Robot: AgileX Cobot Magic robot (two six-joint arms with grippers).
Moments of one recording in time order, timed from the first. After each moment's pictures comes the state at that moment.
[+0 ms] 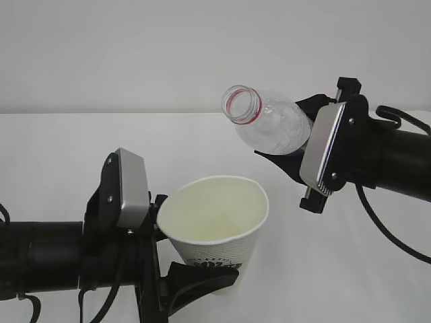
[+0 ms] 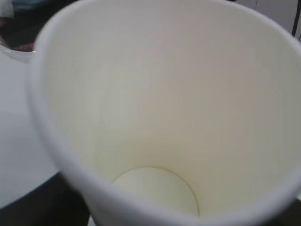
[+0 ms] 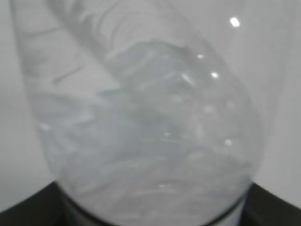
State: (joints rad) left arm -0.61 1.73 -0.49 0.82 -0.98 -0.34; right arm 0.29 1.58 -0.60 -0.74 -0.79 -0.44
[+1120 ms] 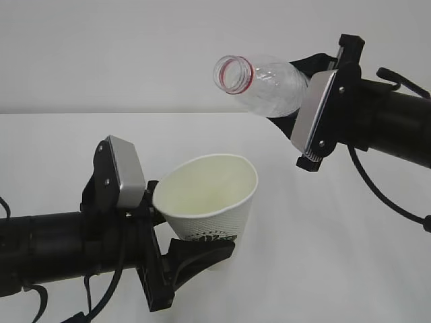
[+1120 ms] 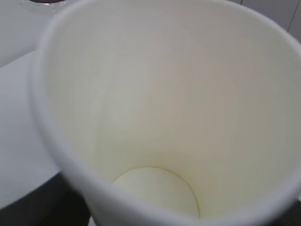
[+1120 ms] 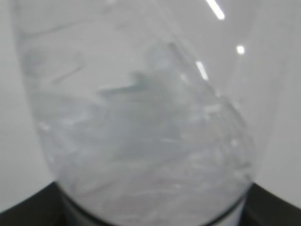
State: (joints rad) left arm -0.61 1.73 -0.49 0.68 -0.98 -0.30; right arm 0.29 1.58 -0.71 -0.65 -0.76 -0.61
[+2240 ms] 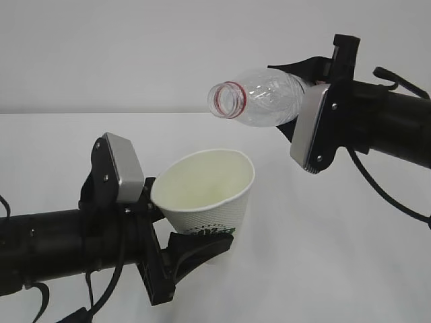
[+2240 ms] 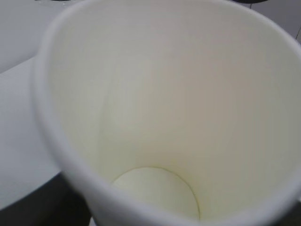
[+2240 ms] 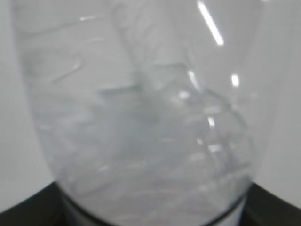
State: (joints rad) left arm -0.61 1.73 -0.49 0.64 -0.98 -0.29; right arm 0.29 1.59 -0.71 -0.65 -0.76 -0.77
